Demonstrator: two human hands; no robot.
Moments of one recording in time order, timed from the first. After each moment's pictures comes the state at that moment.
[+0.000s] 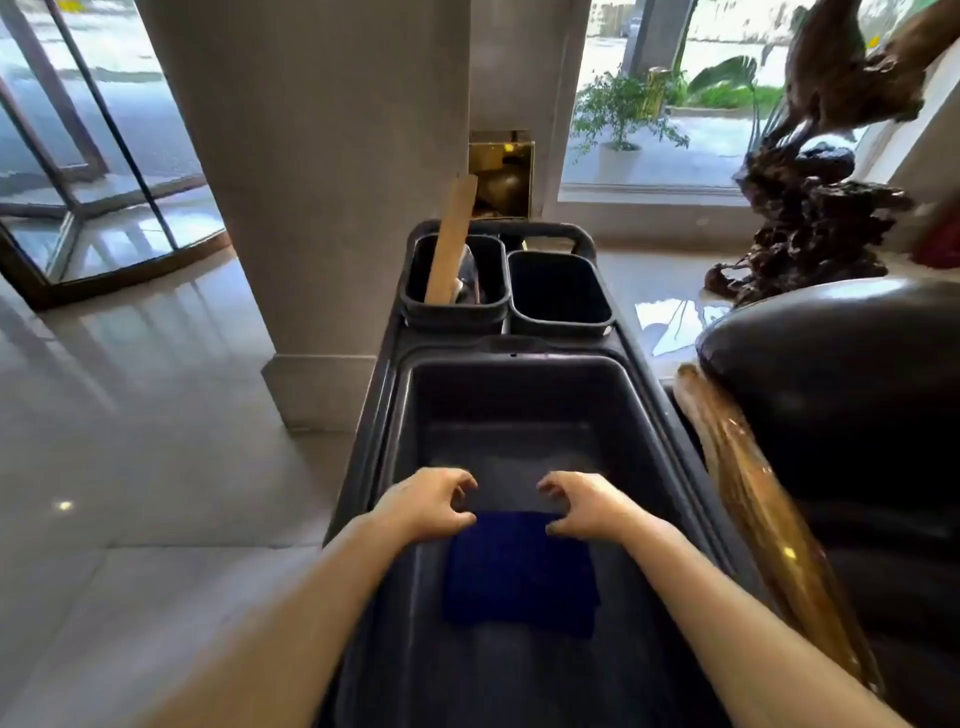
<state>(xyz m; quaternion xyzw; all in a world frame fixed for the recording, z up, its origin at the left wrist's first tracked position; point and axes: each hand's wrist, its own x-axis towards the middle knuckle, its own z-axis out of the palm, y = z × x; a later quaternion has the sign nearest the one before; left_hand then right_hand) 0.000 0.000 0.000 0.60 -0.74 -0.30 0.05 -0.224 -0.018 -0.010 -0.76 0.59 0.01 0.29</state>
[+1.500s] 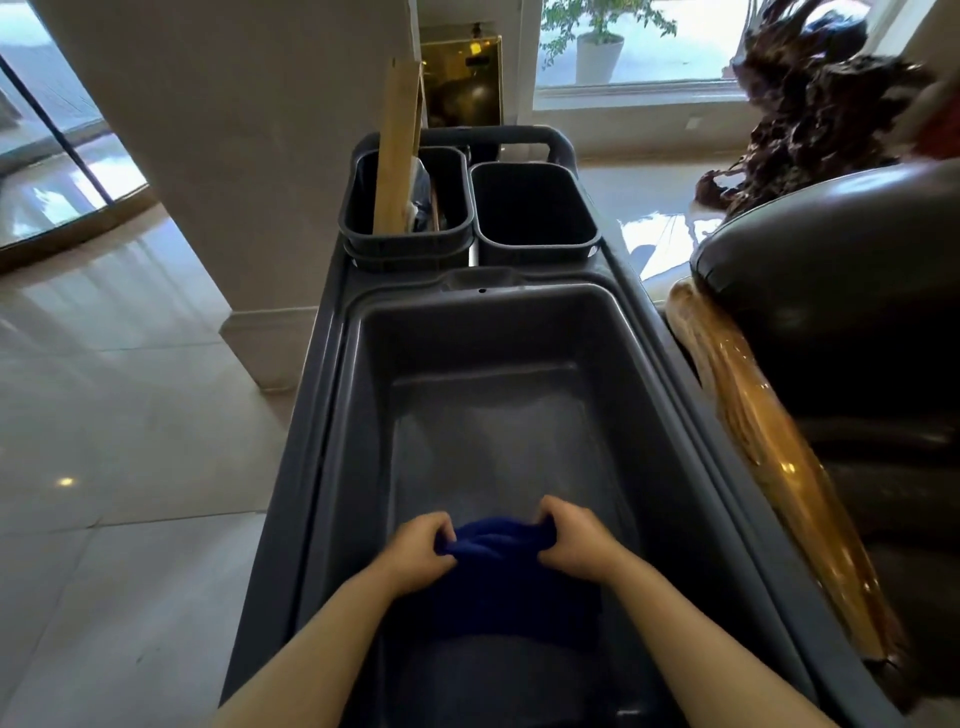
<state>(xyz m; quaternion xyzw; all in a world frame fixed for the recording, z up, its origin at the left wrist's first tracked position) -0.021 0.012 -0.128 0.63 -0.64 -0.43 0.05 -0.240 0.005 -0.126 -0.66 0.63 -0.03 0.41</state>
